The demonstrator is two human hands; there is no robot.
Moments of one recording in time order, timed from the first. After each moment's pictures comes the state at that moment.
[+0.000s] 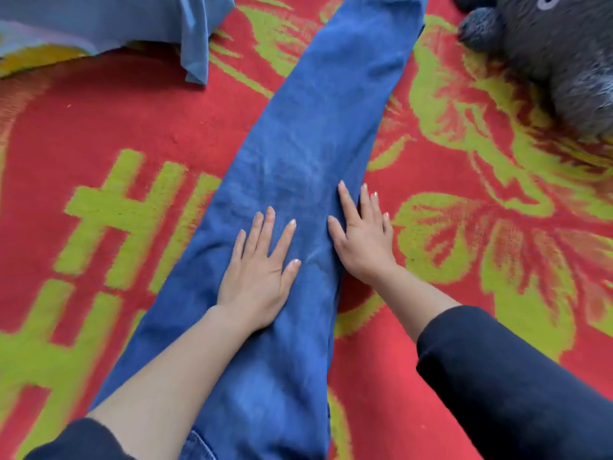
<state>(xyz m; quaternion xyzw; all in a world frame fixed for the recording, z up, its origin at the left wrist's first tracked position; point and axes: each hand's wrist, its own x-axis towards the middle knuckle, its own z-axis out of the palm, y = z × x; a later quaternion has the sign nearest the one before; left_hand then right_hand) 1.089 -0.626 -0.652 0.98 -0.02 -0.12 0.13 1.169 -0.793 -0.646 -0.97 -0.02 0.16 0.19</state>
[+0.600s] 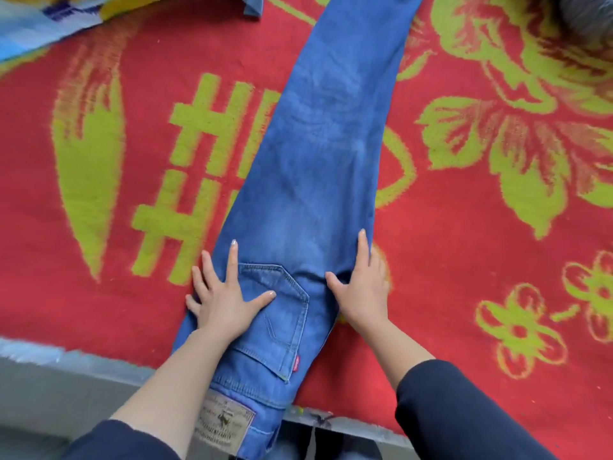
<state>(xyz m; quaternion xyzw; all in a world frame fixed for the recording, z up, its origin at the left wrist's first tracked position) 0.841 -0.531 -0.621 0.91 0.24 -0.27 0.18 0.887 -0.740 -0.599 -0.93 0.12 0.20 0.29</state>
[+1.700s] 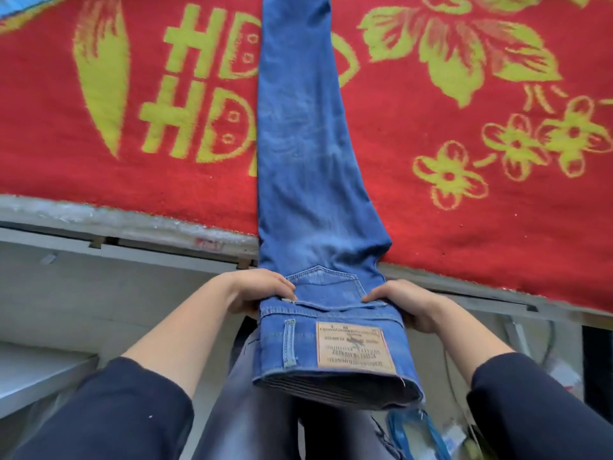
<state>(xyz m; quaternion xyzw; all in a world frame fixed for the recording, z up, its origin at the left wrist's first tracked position) 0.626 -0.626 -0.516 0.62 0.22 -0.61 0.44 0.614 -0.891 -0.511 -0.63 0.31 0.54 0.45</state>
